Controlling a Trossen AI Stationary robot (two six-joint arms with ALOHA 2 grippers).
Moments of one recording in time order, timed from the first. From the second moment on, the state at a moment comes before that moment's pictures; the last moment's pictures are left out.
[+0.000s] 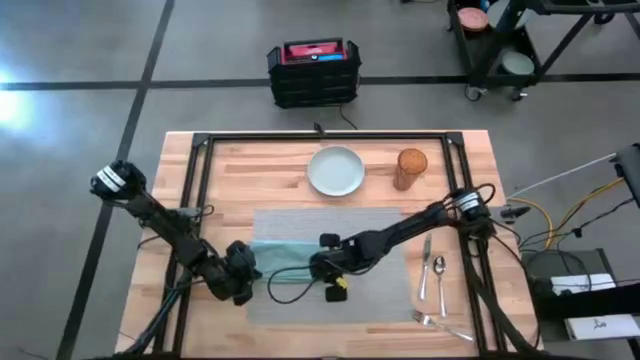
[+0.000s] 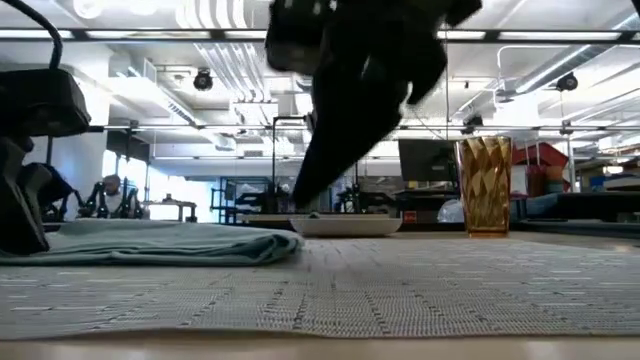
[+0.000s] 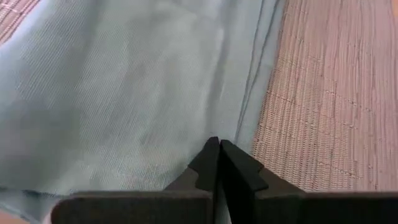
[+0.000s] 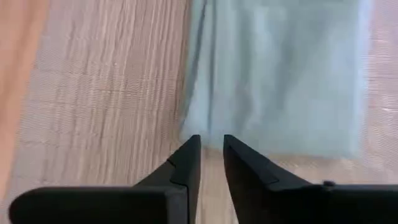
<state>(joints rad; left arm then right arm) -0.78 1.33 0.41 -0.03 -0.43 -1.05 0.28 2.02 1.46 -0.44 0.04 0.17</state>
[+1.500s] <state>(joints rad) -0.26 1.31 0.71 -0.59 -0.14 -0.58 0.28 1.97 1.21 -0.25 0.13 0.23</state>
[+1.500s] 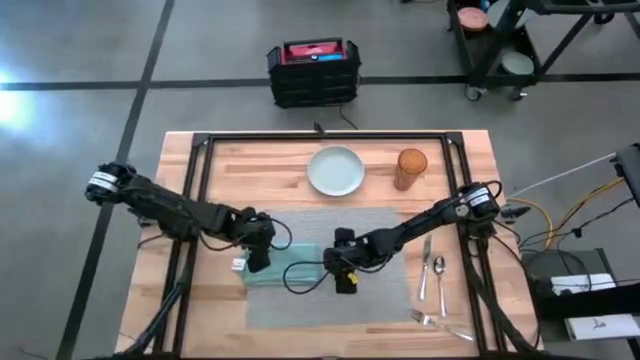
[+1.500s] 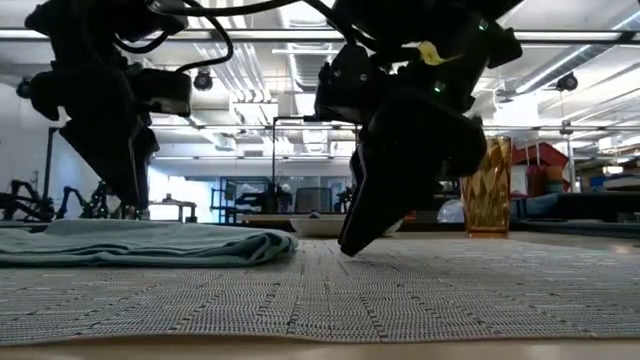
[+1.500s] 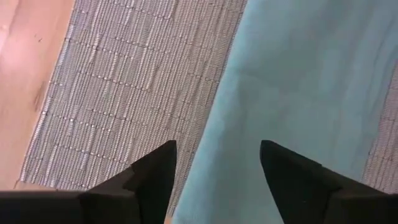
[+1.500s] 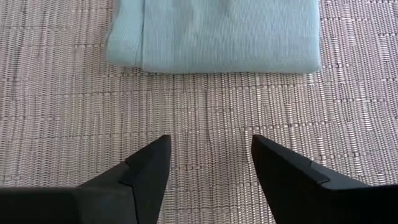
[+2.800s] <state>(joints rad) -0.26 1.31 0.73 -0.58 -0.15 -0.56 0.28 1.97 1.21 -0.25 0.13 0.23</state>
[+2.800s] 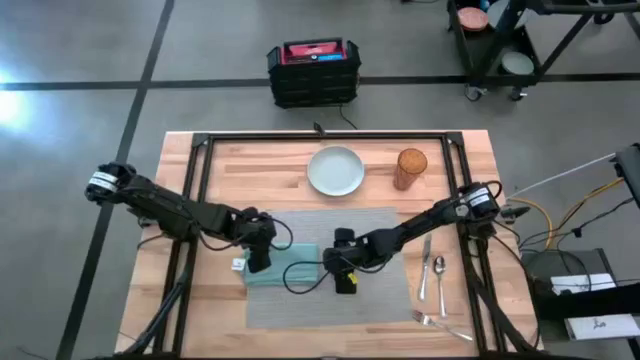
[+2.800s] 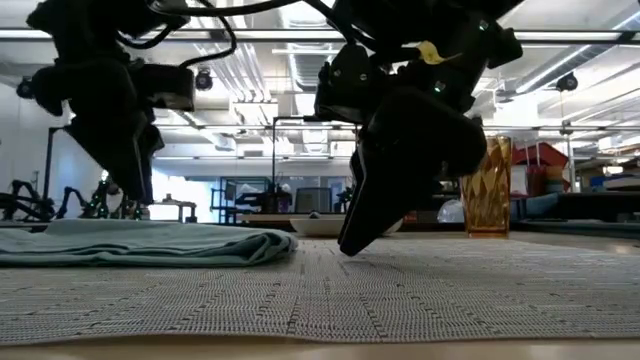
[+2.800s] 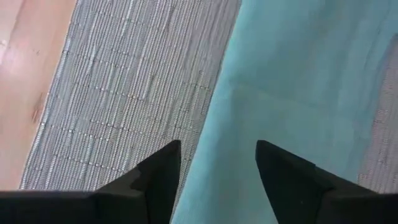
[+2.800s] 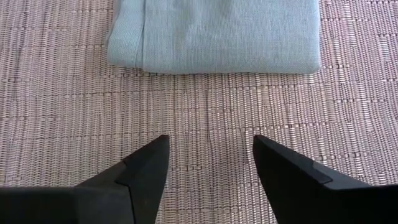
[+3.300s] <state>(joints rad) -0.27 1.30 0.82 -0.58 -0.13 -0.51 0.27 1.97 1.21 -0.25 0.13 0.23</state>
